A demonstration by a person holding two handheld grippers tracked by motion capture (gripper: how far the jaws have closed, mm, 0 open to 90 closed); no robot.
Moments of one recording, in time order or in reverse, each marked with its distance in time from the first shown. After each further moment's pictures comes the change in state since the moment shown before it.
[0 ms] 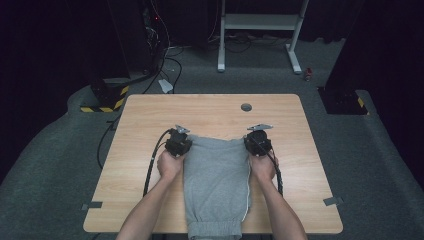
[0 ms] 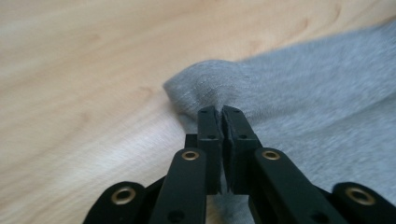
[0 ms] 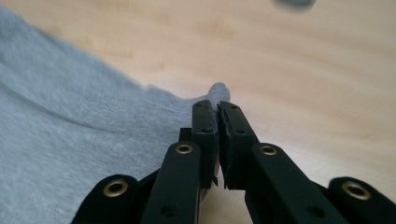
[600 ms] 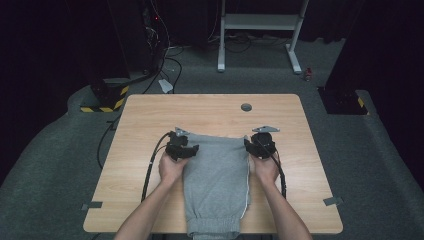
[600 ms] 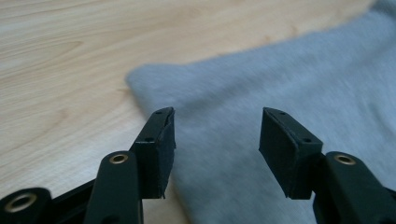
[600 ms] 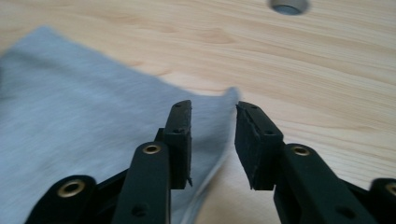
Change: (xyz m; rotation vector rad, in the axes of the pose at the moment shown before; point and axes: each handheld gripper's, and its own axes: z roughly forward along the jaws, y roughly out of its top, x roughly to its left) left arm -0.017 -0.007 -0.006 0.054 -0.097 0.009; right arm -0.003 -0.008 -0.014 -0.031 0.048 0.036
